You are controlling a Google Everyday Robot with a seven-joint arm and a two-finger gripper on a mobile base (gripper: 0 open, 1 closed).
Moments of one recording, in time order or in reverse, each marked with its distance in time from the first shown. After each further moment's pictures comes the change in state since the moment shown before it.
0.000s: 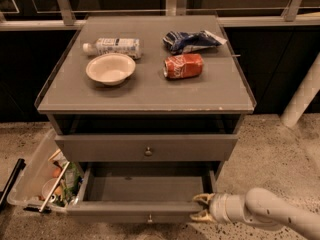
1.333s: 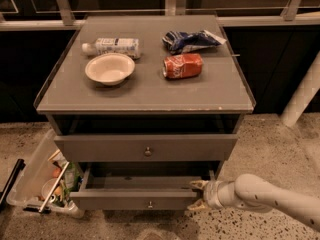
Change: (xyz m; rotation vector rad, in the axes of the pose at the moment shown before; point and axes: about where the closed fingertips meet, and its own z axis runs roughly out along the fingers) arm -0.015 -0.043 0.010 0.029 0.066 -0.104
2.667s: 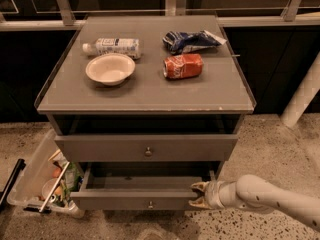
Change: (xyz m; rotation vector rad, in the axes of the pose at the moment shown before) arm -0.002 -0.002 -0.002 0.008 0.011 -0.011
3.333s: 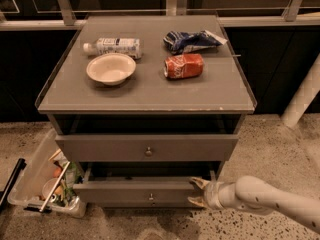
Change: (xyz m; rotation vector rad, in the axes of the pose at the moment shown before) arm 0.005 0.002 0.006 0.000 0.000 -0.002
